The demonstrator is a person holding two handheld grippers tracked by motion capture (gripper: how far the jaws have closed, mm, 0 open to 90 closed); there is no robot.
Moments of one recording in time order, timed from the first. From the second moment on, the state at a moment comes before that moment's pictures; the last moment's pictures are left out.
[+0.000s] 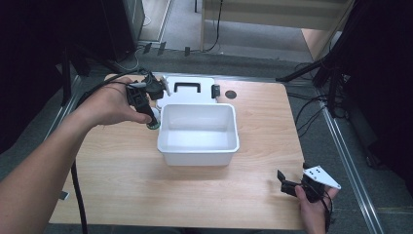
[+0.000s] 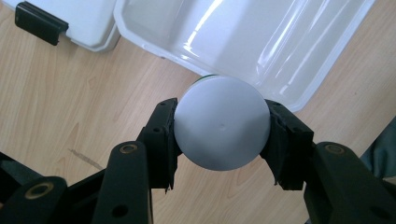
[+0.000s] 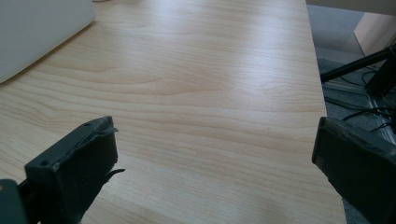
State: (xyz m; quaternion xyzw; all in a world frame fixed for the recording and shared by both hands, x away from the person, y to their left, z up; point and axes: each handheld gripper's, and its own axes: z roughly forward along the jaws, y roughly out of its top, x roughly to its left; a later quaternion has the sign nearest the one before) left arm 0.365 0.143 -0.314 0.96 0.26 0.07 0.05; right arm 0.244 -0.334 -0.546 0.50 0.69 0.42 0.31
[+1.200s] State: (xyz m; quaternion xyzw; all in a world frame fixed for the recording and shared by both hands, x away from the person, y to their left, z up) left arm 0.369 0.104 -0.361 0.97 0.22 0.05 0.05; right arm 0.243 -0.334 -0.546 0.49 0.70 0.42 0.31
